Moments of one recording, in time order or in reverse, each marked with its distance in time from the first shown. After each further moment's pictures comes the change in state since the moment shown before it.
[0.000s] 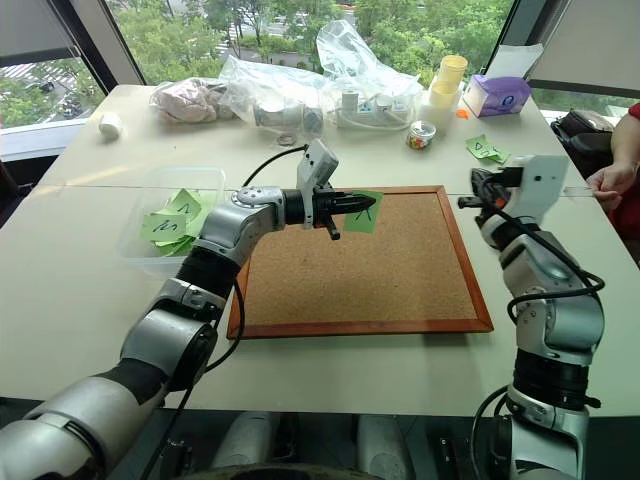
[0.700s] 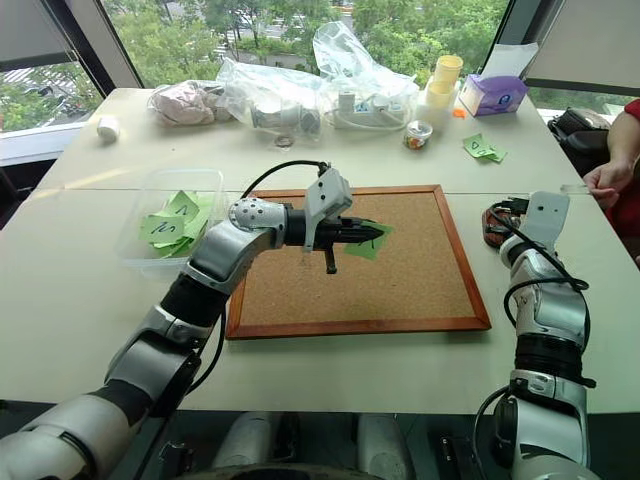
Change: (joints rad) left arm 0.157 0.044 -0.083 -0.298 0.009 0.107 0.007; right arm -0.087 -0.021 0.026 0.479 -0.150 -0.111 -0.095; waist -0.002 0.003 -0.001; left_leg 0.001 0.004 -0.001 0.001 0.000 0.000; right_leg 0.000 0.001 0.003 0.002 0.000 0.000
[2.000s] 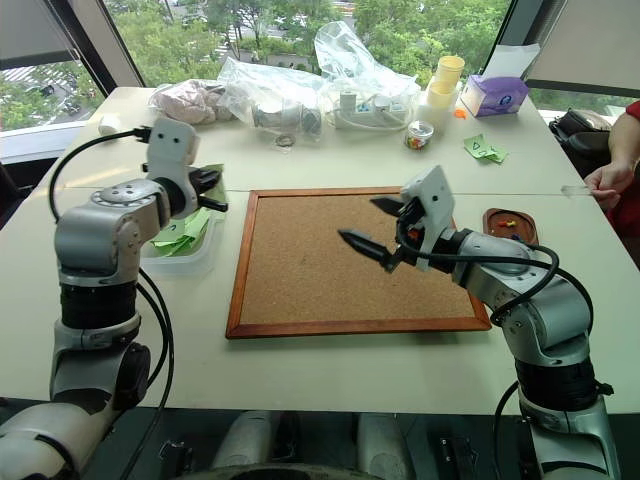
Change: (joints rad) left arm 0.059 0.226 0.457 -0.340 0.095 0.757 0.692; right arm 0.060 -0.145 0.363 -0.768 0.431 0.345 0.564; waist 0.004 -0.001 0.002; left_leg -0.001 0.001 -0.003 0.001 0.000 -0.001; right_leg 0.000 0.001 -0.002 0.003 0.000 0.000
